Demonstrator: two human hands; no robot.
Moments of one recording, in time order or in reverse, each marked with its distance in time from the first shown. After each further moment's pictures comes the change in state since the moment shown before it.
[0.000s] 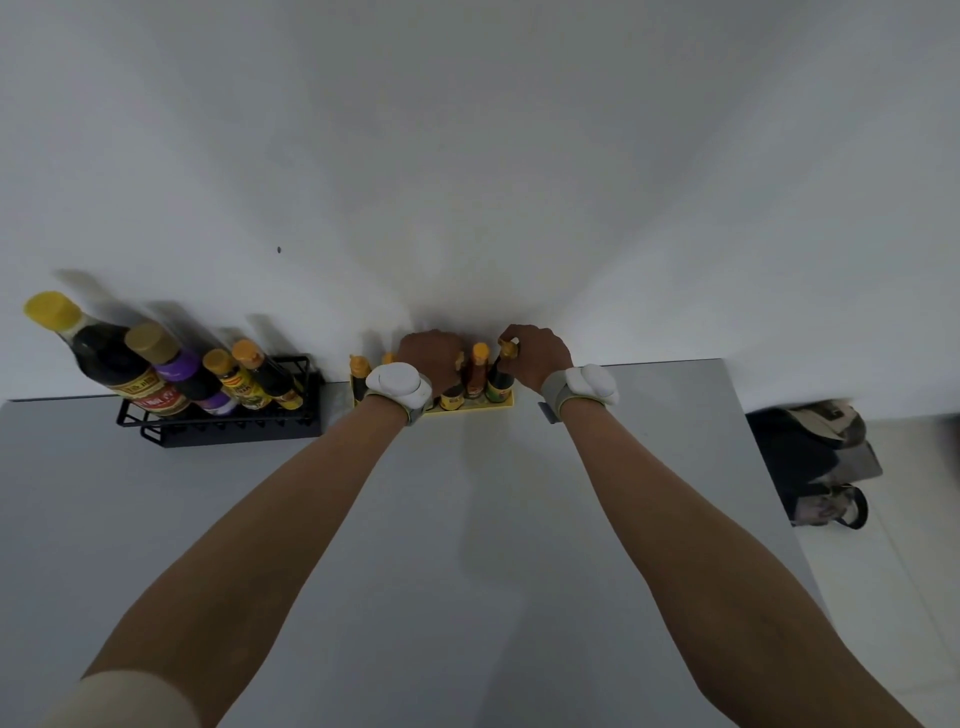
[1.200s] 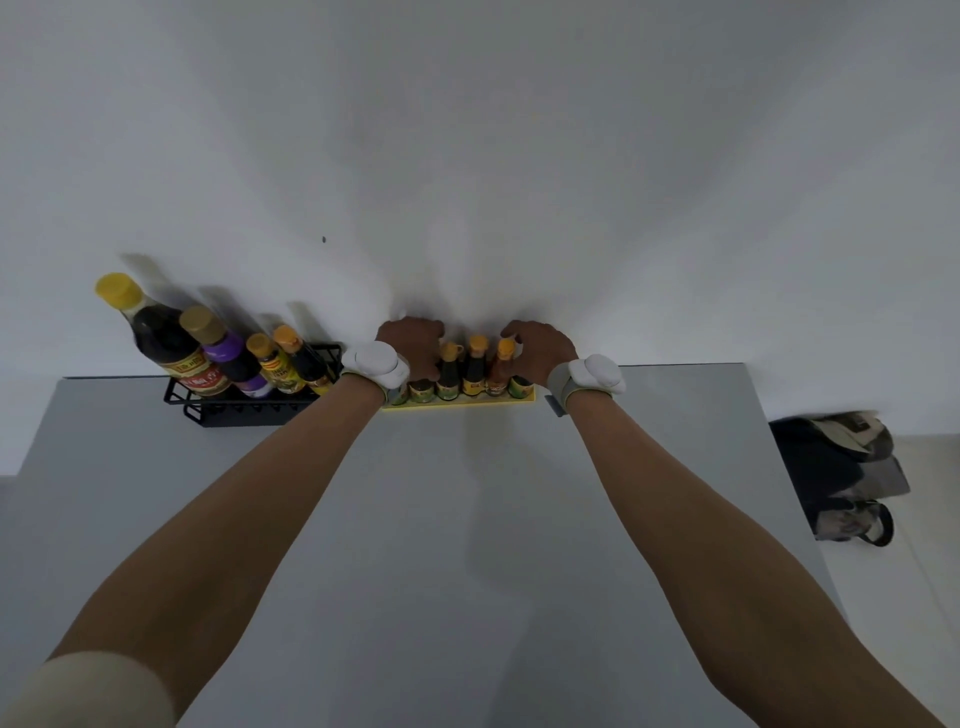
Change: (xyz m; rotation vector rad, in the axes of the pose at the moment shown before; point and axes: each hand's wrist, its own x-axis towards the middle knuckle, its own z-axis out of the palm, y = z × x) left_hand -0.023 -0.057 -0.015 -0.009 -0.087 -0.052; right_hand -0.017 -0.030 -0.003 -0.078 -0.084 -0.091
